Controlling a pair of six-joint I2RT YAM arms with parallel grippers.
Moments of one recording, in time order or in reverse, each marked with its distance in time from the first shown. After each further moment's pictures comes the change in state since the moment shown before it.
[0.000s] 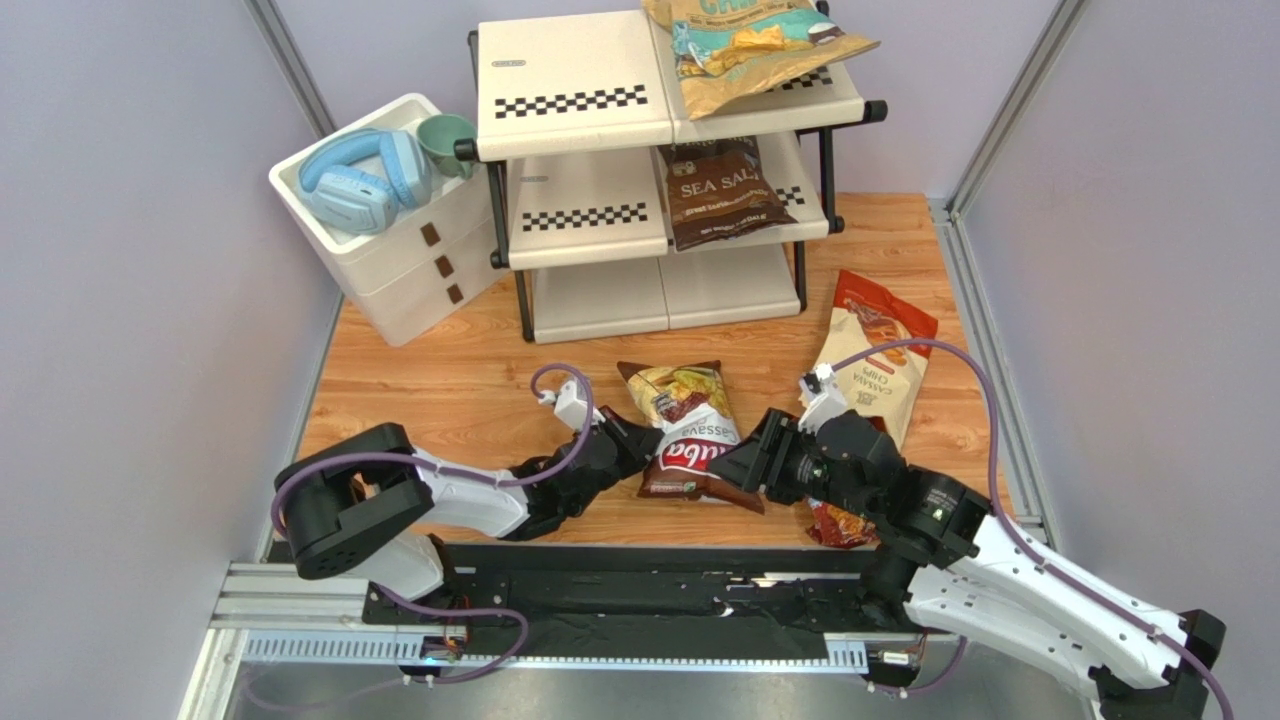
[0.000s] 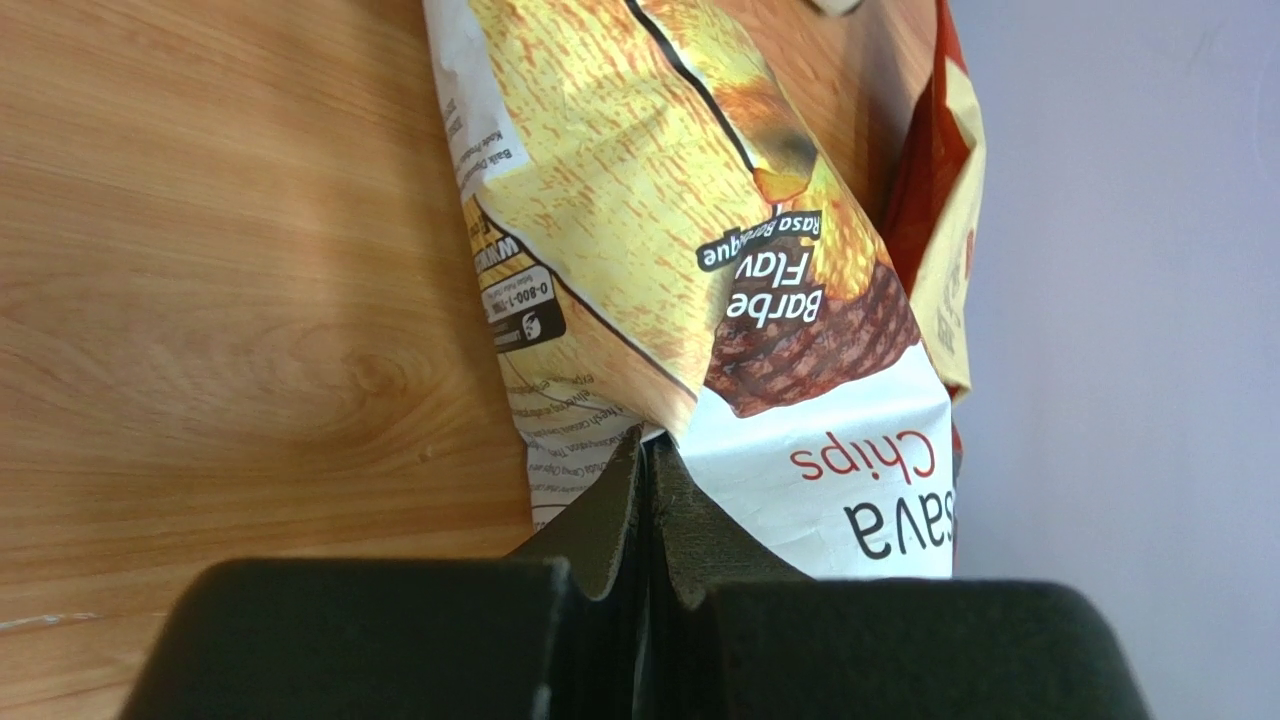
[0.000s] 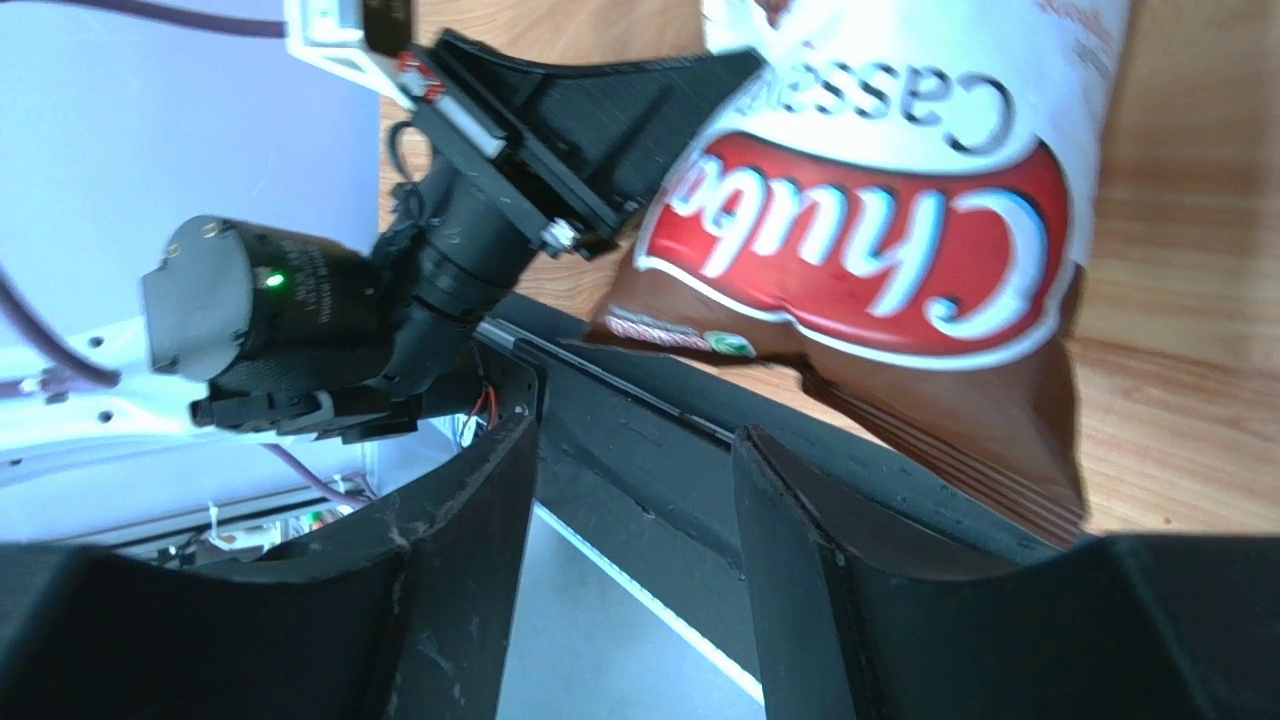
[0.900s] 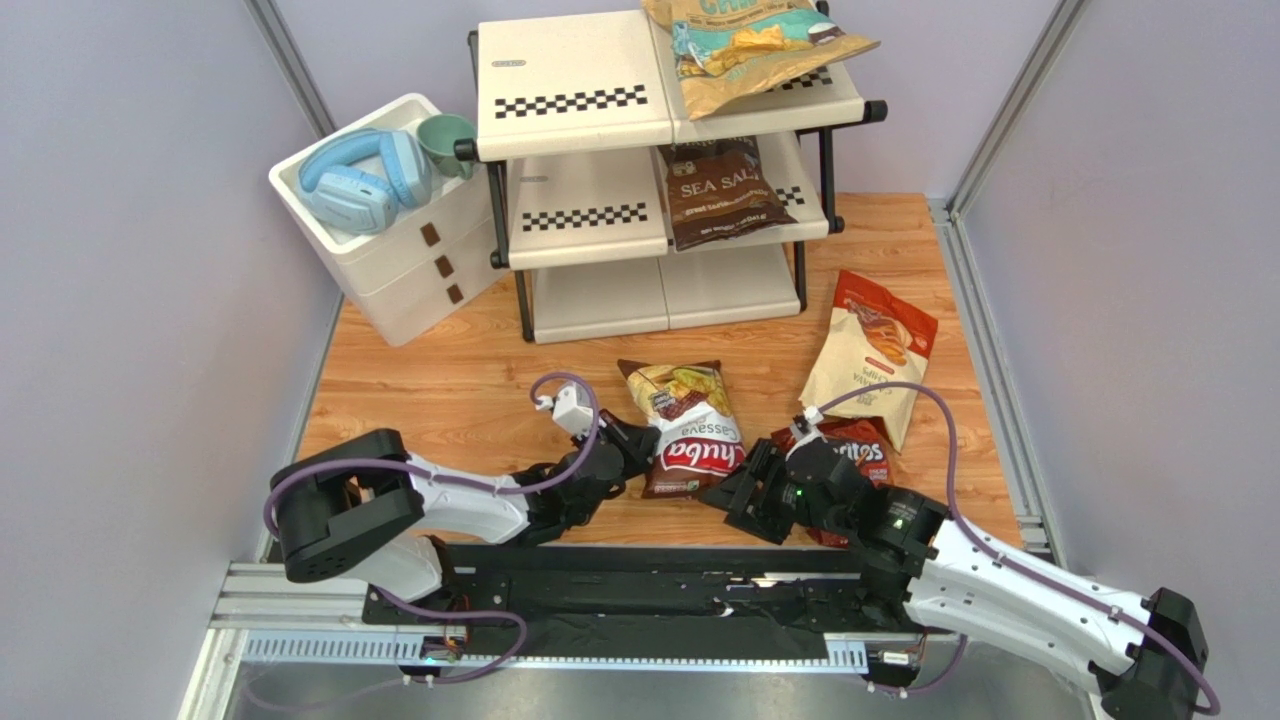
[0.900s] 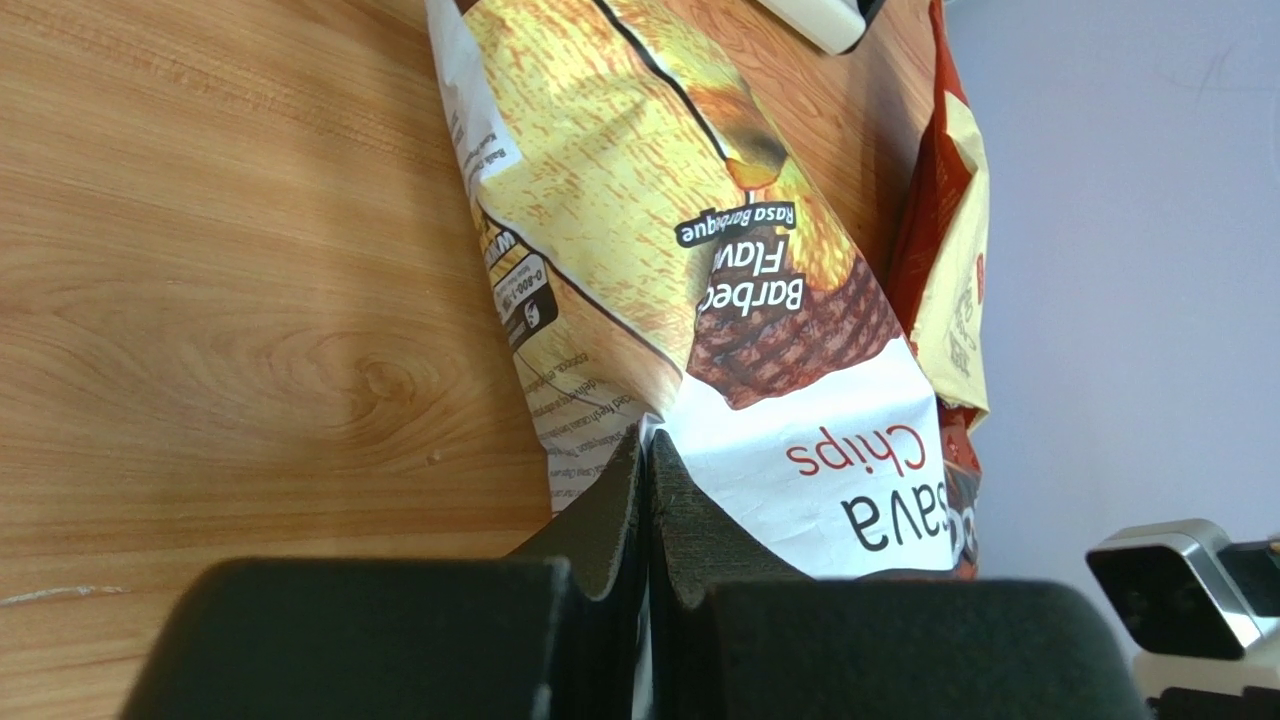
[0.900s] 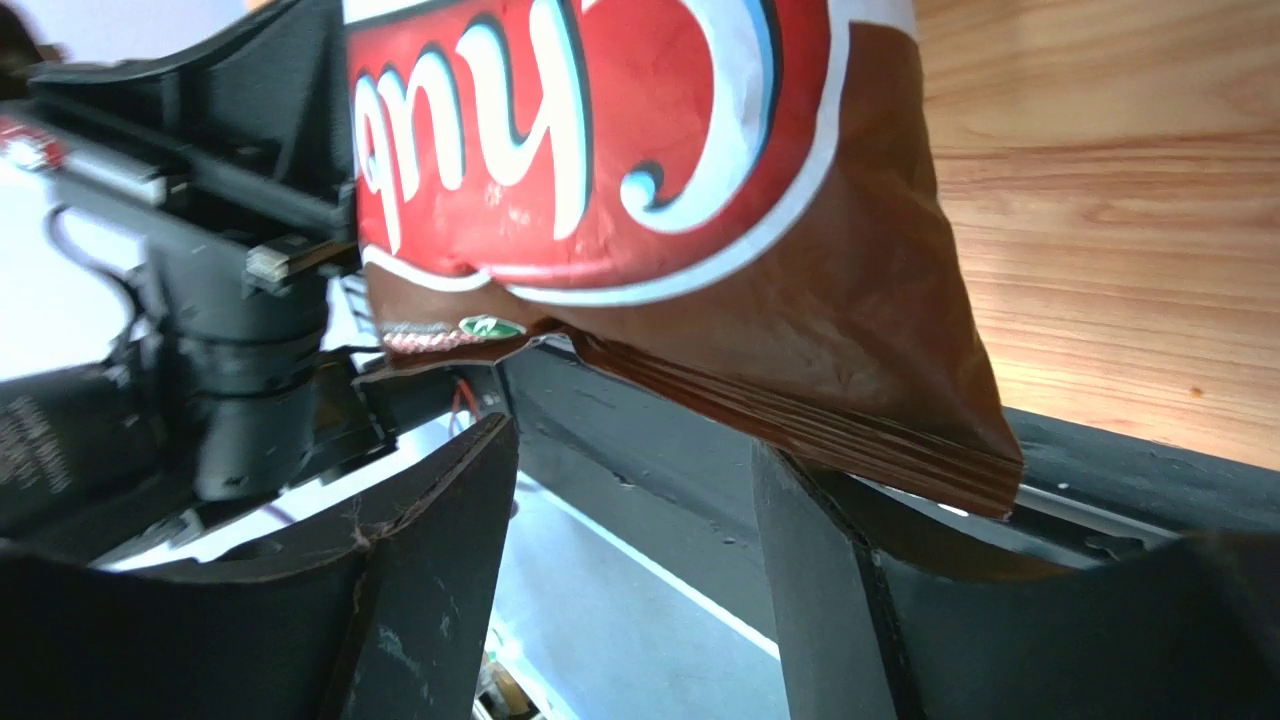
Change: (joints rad) left arm -0.069 -0.024 0.013 -0.043 -0.158 0.020; right arm 0.023 0.009 -0.245 0.098 -0.050 0.319
